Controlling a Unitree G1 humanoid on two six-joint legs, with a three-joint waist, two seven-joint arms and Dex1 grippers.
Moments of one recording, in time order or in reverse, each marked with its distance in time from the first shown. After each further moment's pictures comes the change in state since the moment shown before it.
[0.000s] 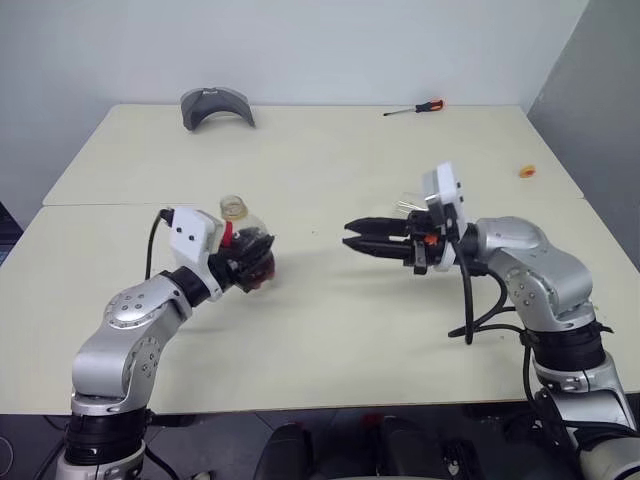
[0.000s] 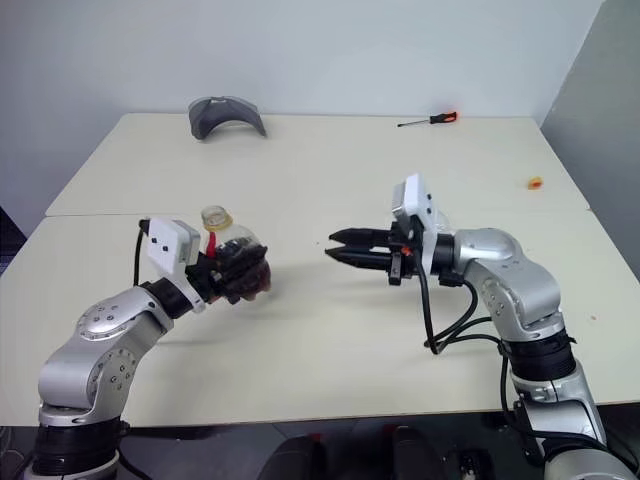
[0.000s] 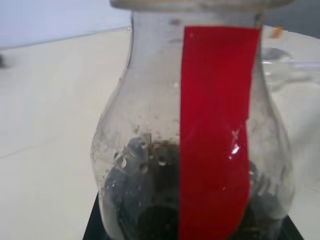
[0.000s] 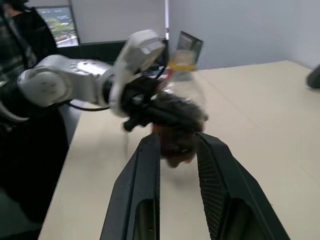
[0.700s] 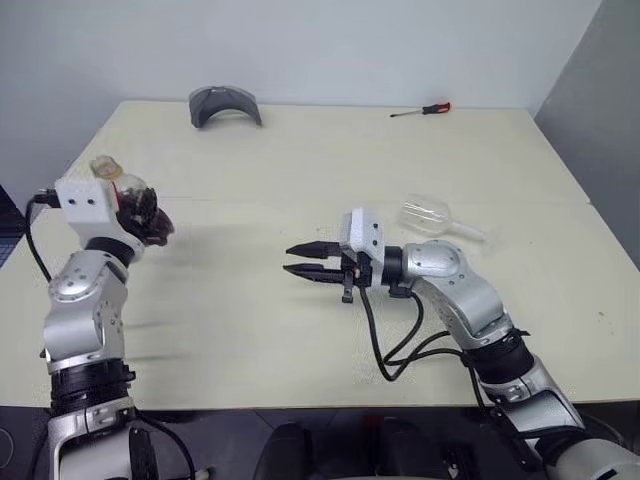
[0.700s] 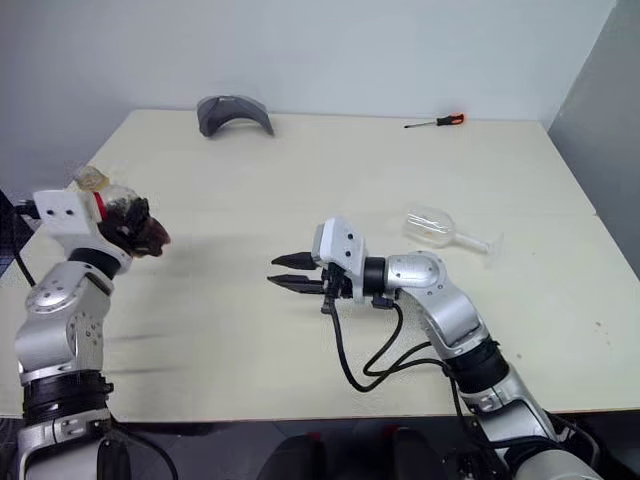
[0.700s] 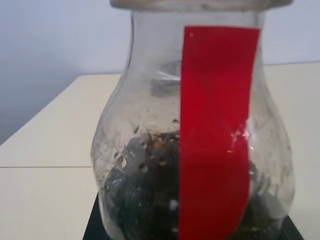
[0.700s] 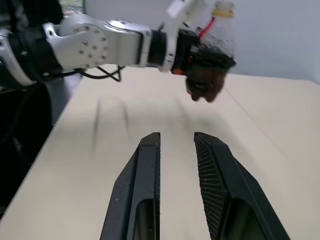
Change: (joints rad) left arm -0.218 0.029 0.208 0.518 0.158 -0.297 0.230; right arm -0.002 0.234 0.213 0.134 -0.307 -0.247 -0.181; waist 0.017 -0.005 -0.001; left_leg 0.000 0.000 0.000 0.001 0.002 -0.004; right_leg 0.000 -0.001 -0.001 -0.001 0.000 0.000
